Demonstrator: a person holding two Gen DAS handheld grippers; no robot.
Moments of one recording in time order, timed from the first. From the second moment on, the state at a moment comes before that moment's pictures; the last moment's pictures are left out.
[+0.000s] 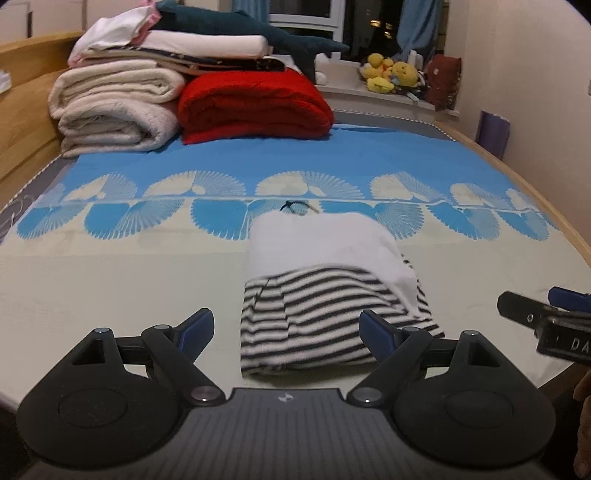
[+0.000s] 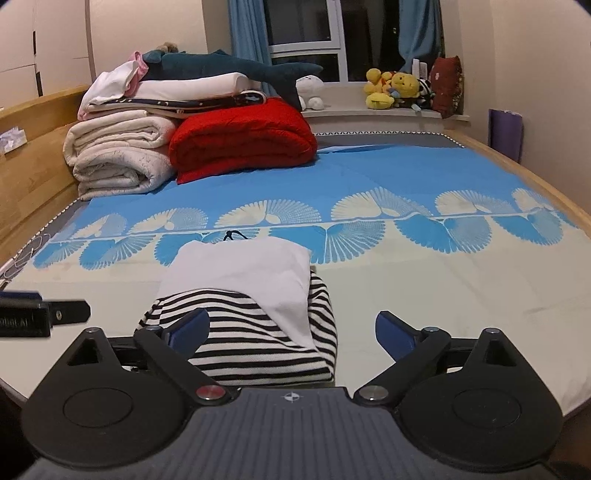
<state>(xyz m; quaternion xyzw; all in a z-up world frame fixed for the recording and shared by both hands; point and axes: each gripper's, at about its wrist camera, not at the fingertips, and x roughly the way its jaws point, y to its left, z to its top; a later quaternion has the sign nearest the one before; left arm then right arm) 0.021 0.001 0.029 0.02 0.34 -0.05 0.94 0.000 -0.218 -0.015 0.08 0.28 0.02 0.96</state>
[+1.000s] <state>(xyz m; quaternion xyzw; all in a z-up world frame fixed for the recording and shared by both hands) 0.049 -0.001 -0.042 0.01 0.42 -0.03 0.91 0.023 -0.192 -0.054 0.04 0.36 0.03 0.93</state>
